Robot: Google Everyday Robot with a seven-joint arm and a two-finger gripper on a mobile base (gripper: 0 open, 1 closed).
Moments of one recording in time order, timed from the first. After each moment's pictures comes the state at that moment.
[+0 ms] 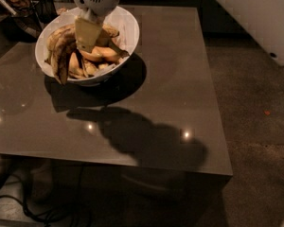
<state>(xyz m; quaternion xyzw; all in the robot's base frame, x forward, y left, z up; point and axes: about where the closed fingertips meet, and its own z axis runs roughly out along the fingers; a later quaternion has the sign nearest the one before) 0.545 0.101 1.008 -0.65 0.72 0.07 0.21</state>
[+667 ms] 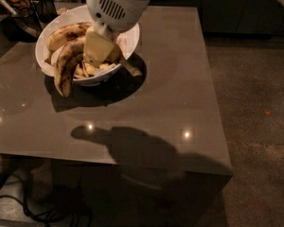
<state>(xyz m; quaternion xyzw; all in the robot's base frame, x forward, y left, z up) 0.486 0.076 1.013 -0.62 0.74 0.11 0.25</state>
